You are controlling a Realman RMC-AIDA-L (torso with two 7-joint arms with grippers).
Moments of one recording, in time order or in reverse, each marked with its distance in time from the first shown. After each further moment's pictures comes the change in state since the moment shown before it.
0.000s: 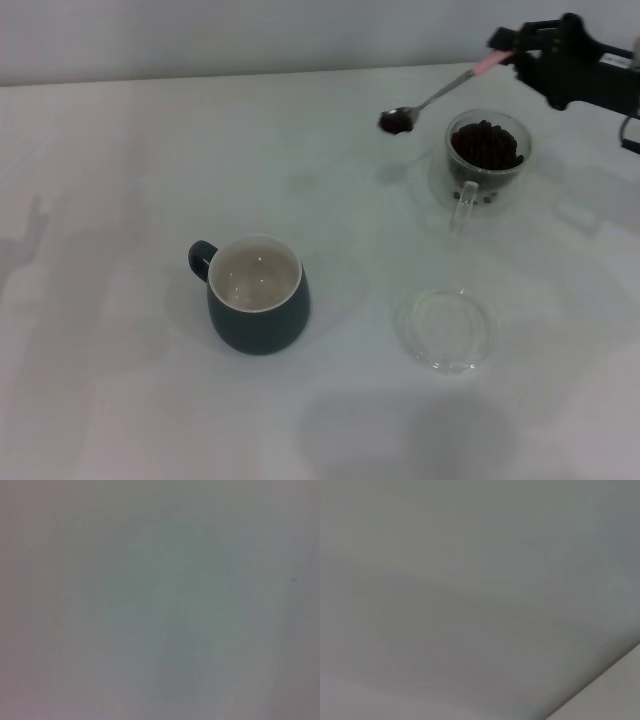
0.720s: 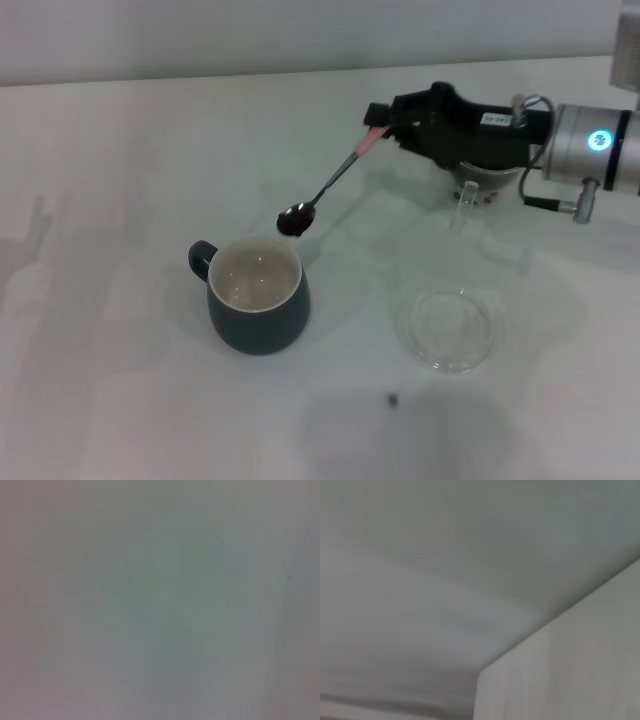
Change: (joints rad) left arm 0.001 -0.002 0.005 0.001 0.004 0.000 0.000; right arm 0.040 0.079 -0.169 -0.014 -0.036 0.062 0.000
